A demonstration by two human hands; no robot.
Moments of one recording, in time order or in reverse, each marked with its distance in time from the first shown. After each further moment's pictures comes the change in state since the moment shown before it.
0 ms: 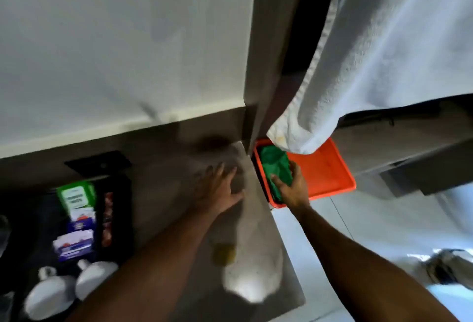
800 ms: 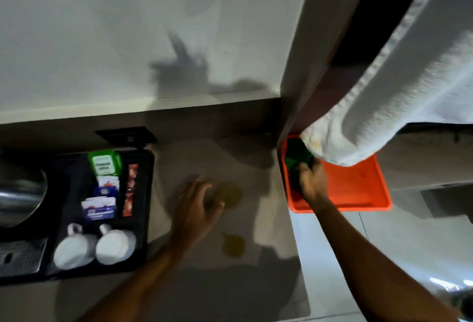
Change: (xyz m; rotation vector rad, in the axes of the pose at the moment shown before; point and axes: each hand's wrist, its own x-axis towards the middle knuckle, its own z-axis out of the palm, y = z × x) left_hand -0.084 -0.066 0.048 -0.454 0.402 -0.219; right_hand 0.036 -0.022 0.016 0.040 -0.062 0.013
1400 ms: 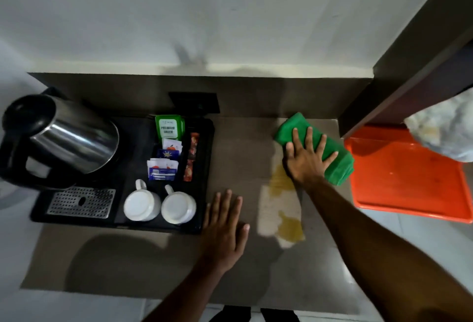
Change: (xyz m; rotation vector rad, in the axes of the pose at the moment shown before) left_hand -0.110 -0.101 0.021 0.255 -0.057 0.031; right_hand -0.042 -0.034 0.159 -0.811 -0.270 -0.228
